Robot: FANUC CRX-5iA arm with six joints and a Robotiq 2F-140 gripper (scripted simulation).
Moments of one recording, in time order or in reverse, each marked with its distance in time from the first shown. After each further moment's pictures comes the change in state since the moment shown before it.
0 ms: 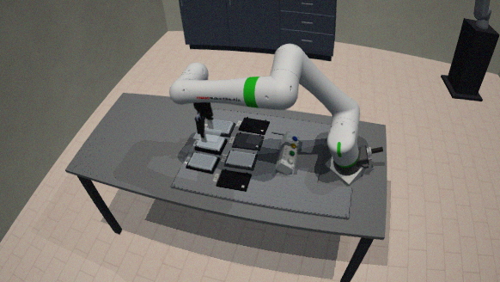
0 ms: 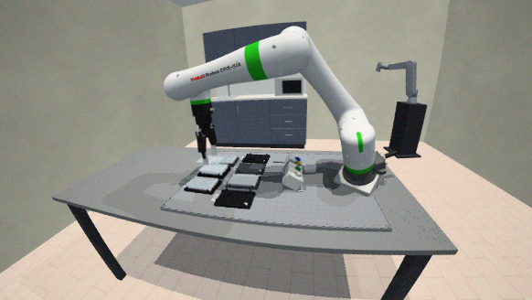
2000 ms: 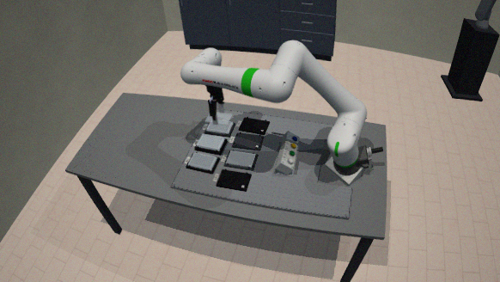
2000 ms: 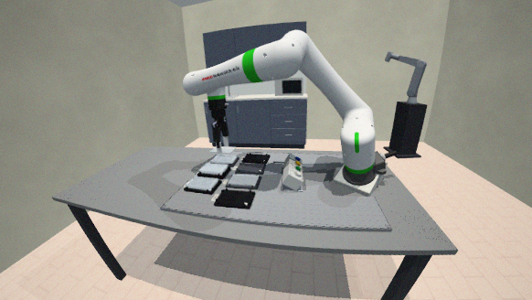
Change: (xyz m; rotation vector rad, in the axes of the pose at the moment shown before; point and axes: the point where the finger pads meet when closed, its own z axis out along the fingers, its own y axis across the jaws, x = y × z) arm -0.010 0.131 -0.001 0.008 0.006 -0.005
